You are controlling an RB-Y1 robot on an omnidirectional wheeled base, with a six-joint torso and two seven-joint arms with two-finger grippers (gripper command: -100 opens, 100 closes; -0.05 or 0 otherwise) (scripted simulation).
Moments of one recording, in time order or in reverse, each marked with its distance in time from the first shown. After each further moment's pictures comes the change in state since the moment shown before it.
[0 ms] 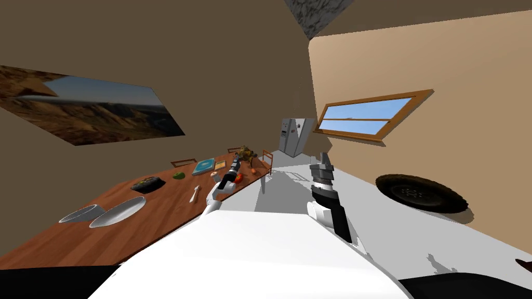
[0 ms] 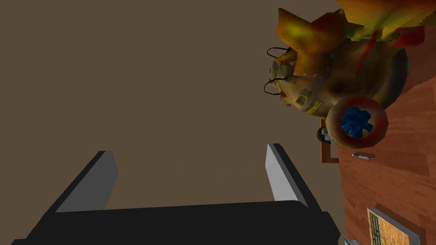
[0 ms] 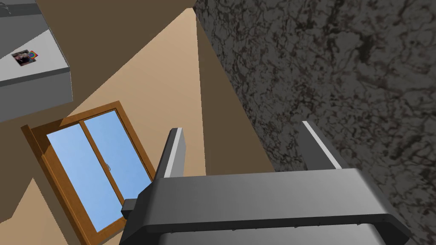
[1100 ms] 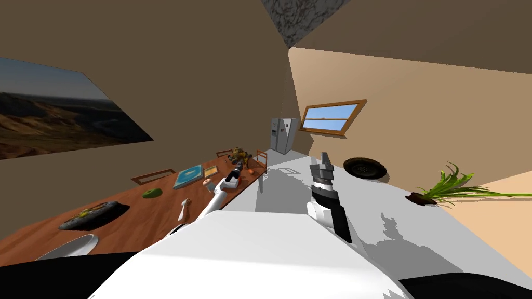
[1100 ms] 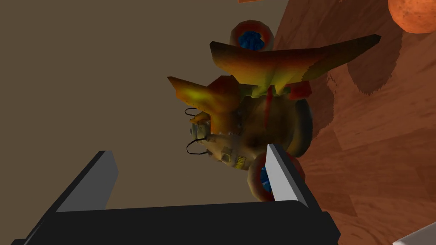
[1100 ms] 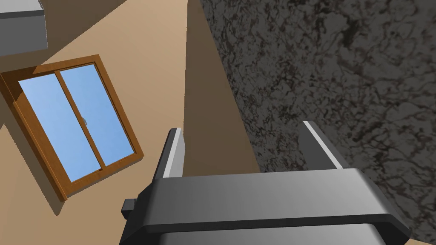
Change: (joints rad) left arm -0.203 0.035 -0.014 0.349 0.014 0.152 -0.003; right arm 0.000 0.000 0.000 0.000 0.000 0.000 0.000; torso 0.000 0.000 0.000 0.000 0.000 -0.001
